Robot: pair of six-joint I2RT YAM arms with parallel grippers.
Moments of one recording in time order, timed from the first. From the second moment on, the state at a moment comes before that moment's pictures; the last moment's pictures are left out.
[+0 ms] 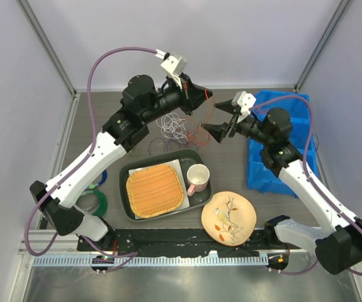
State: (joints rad) left arm -0.75 1.48 1.65 -0.08 0.24 -0.27; right arm 0.38 1.06 0.95 0.24 -0.64 -0.18
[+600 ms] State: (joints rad) left arm -0.79 1.42 1.61 -0.08 0.23 -0.27; right arm 0.38 1.10 1.02 0.14 -0.60 -0.16
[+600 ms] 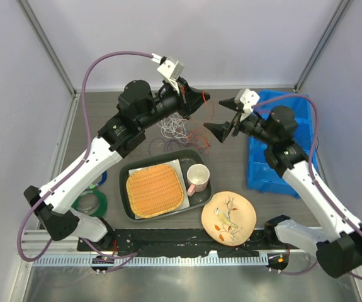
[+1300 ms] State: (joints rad) left arm -0.79 1.44 1.61 -0.15 0.02 -0.27; right arm 0.43 1.08 1.01 0.13 -0.71 -0.02
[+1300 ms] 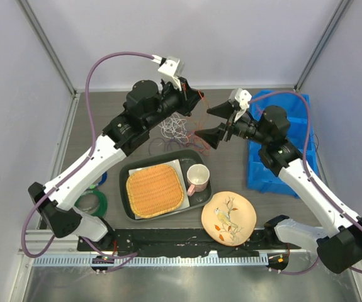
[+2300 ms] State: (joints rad) left arm -0.80 1.33 1.42 -0.16 -0.01 -0.23; right arm 0.44 1.31 1.15 0.11 -0.40 0.01
